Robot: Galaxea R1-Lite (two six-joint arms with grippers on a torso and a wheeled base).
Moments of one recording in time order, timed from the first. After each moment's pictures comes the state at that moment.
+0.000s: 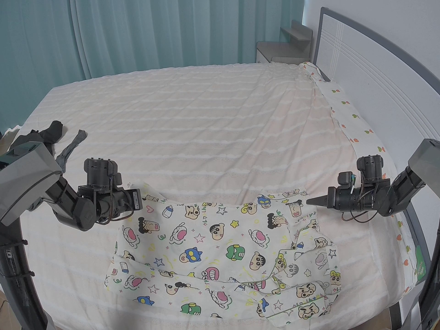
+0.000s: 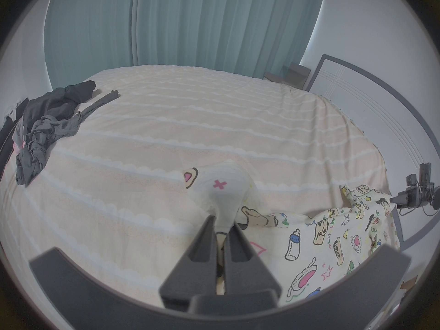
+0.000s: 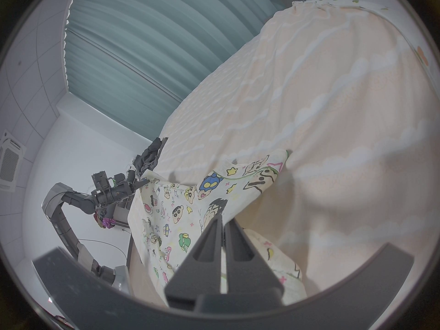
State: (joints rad) left arm -0.13 2.16 -0.92 -0.66 -0.02 -0.21; right arm 0.07 2.19 -0.97 -0.58 0.70 0.28
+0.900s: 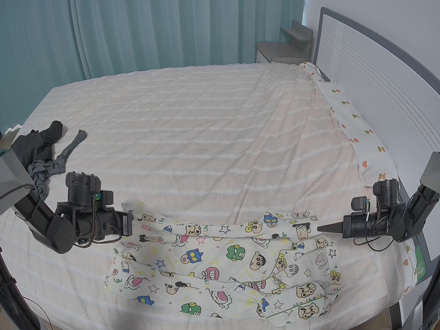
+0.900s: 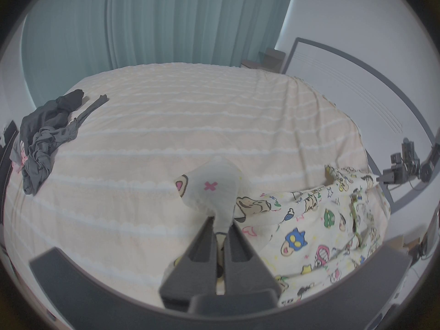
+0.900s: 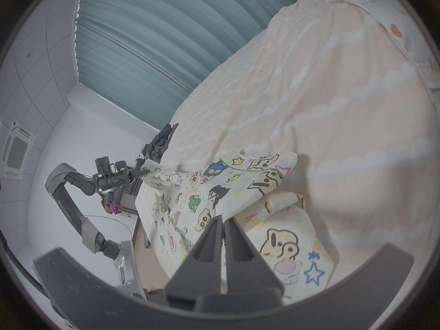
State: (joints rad) left arm -0.14 1.94 -0.61 -0.68 -0.10 -0.07; right arm 0.01 2.10 -0.60 -0.77 0.81 0.16
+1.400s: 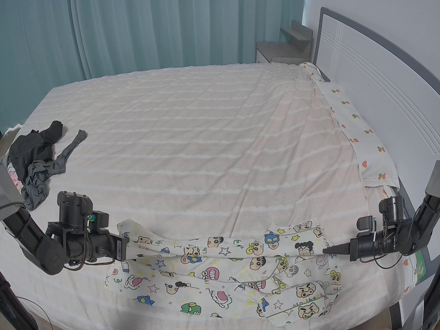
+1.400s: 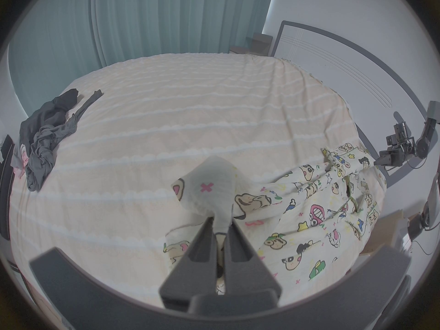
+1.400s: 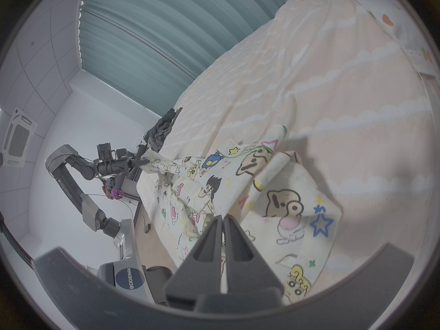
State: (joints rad) left arm -0.15 1.86 -0.41 -0.72 -0.12 0.01; right arm -0.02 2.06 -0.42 -0.77 0.85 -0.01
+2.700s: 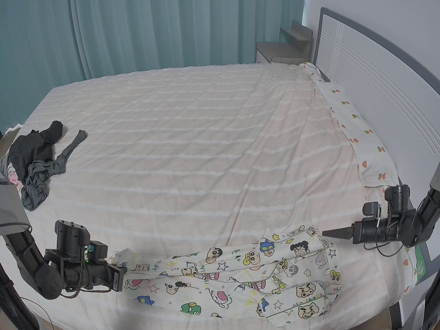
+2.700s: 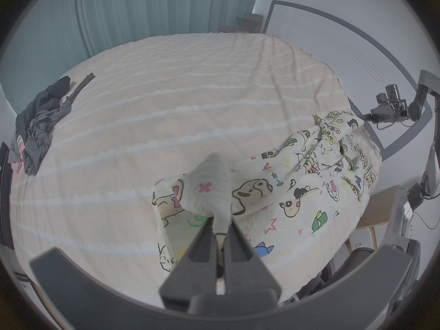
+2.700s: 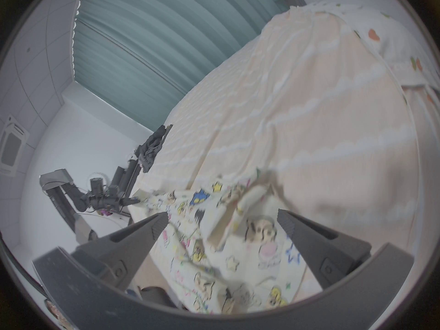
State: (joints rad) left arm -0.15 1.90 -0.15 -0.90 -0.15 0.08; right arm -0.06 2.04 -0.48 -0.80 0.80 0.10
